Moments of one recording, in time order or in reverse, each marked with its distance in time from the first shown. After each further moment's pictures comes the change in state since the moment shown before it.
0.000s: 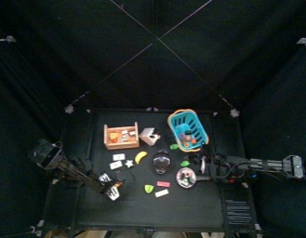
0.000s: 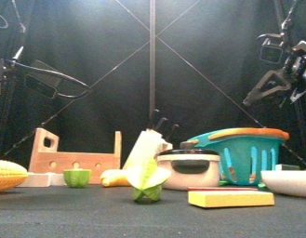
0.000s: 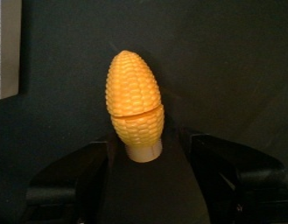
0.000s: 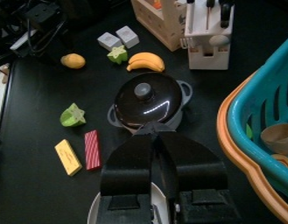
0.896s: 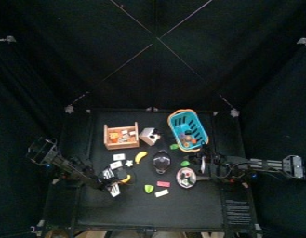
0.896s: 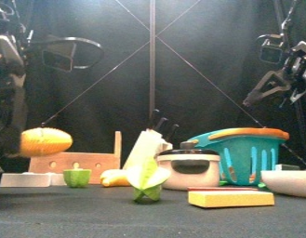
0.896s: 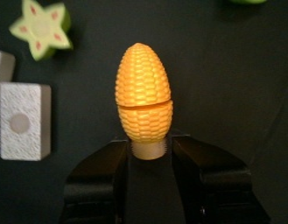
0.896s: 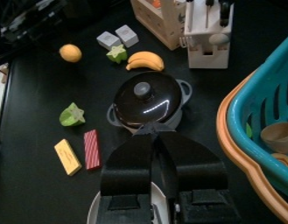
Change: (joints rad) left arm 0.067 -0.146 0.017 0.284 -0.034 0.012; right arm -0.002 0.006 0.000 0.003 -0.002 0.002
